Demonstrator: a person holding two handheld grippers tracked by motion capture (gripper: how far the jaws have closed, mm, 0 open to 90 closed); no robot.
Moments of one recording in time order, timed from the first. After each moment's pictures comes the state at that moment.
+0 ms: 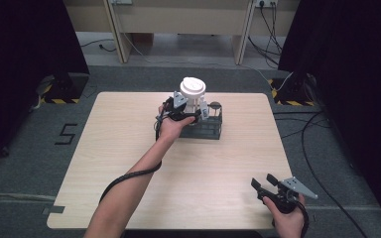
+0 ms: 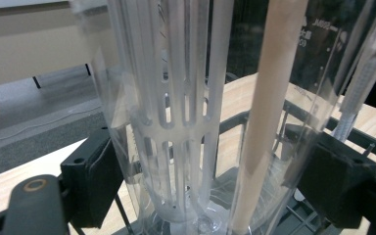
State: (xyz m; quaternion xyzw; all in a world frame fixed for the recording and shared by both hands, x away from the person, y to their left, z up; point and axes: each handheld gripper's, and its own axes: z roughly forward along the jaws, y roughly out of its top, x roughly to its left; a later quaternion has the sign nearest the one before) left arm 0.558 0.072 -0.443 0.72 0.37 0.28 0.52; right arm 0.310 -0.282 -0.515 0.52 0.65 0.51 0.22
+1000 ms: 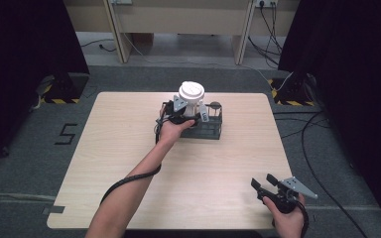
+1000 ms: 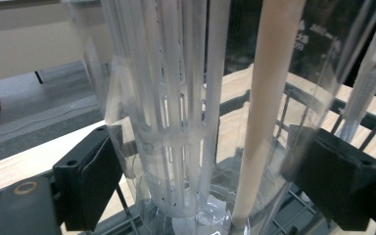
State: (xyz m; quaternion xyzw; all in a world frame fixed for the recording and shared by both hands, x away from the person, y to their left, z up) left arm 0.551 0.074 -0.451 0.72 0.38 0.28 0.52; right arm 0.311 -0.283 -0.515 0.52 0.65 0.51 0.22
